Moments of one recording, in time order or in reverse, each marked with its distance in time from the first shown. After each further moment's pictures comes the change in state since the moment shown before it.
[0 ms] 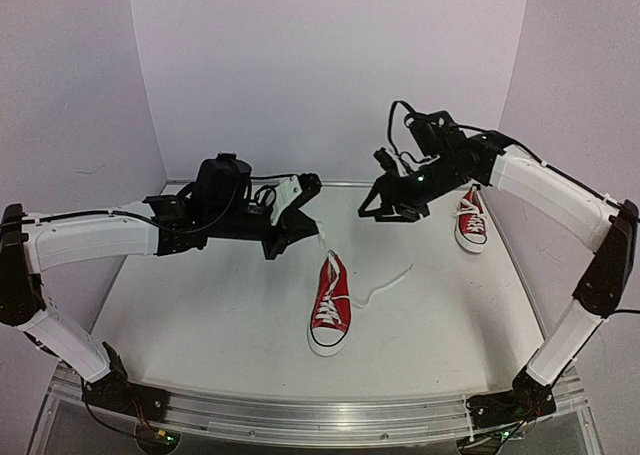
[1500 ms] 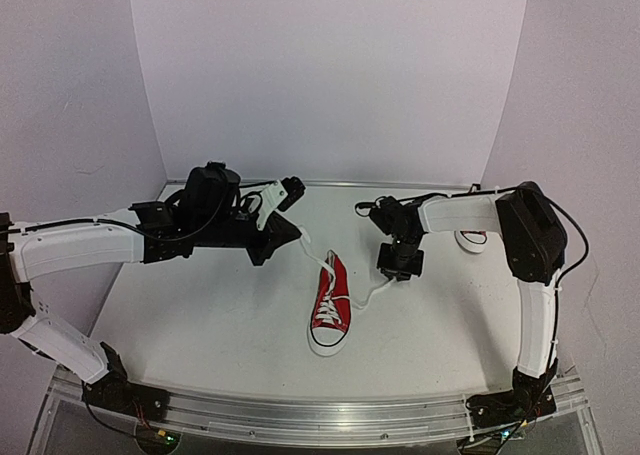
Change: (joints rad) left arm 0.000 -0.086 -0.081 -0.074 -0.155 -0.107; right arm -0.037 0.416 -0.203 0.102 0.641 0.412
